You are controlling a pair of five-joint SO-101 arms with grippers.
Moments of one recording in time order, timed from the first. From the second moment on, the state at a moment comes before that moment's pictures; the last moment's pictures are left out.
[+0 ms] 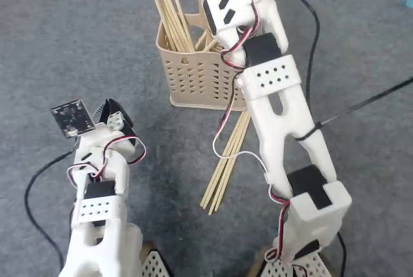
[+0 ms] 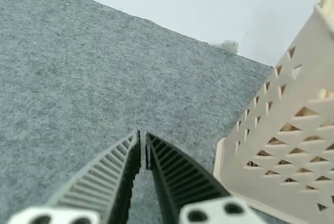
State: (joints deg) left arm -13.5 -52.4 87.2 1.1 20.4; right arm -27.4 14.3 -30.3 -1.6 -4.8
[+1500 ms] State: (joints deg) left arm -13.5 -52.4 87.2 1.1 20.4; right arm -23.6 -13.6 -22.5 100.6 -24.6
